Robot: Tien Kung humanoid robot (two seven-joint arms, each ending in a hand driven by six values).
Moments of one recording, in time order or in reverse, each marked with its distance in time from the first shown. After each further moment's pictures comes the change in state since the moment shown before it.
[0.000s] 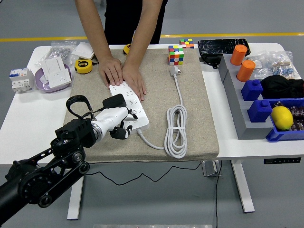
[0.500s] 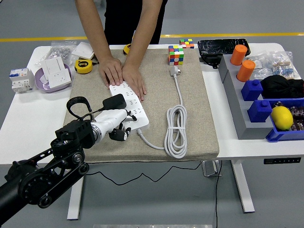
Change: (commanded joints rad) left arm 0.000 0.000 0.004 0.011 0.014 -0.032 0.007; right arm 0.001 -0.001 -0.001 0.000 0.002 0.000 0.001
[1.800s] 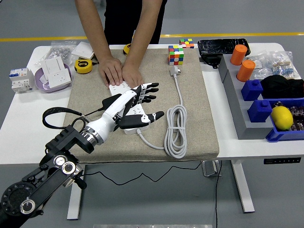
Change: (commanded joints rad) left arm 0.189 -0.030 -0.136 -0.150 -0.733 0.243 -0.463; right arm -0.007 0.005 0.004 0.000 0.001 -0.003 0.000
